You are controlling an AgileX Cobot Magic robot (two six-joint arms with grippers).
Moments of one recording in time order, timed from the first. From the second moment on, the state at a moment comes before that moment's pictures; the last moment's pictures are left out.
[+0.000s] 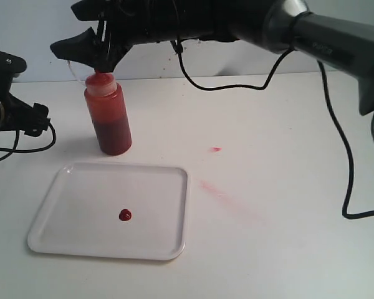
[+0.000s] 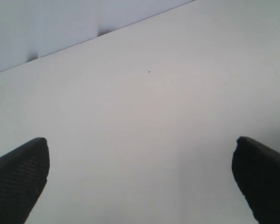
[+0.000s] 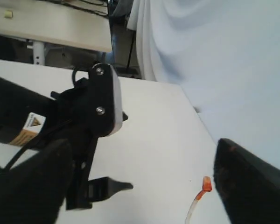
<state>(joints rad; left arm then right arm) -0.18 1.75 -0.90 1.71 0.51 -1.55 0.53 2.26 -2.07 1.40 0.88 -1.78</state>
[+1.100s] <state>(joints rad) -0.18 0.97 -0.72 1.66 -0.22 -1.54 0.39 1.73 -2.07 0.41 1.22 -0.83</state>
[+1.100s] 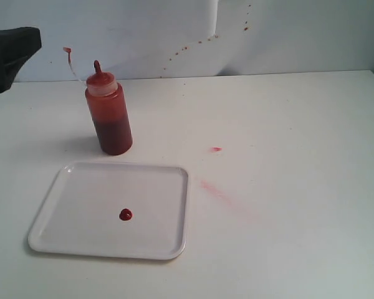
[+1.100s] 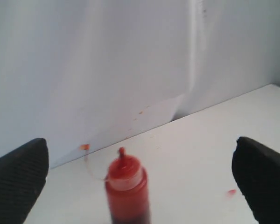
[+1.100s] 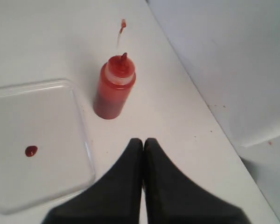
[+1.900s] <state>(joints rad) -0.18 0.91 -0.72 1.66 -0.68 -1.63 0.38 0.97 -1.10 0.36 0.44 -0.58</state>
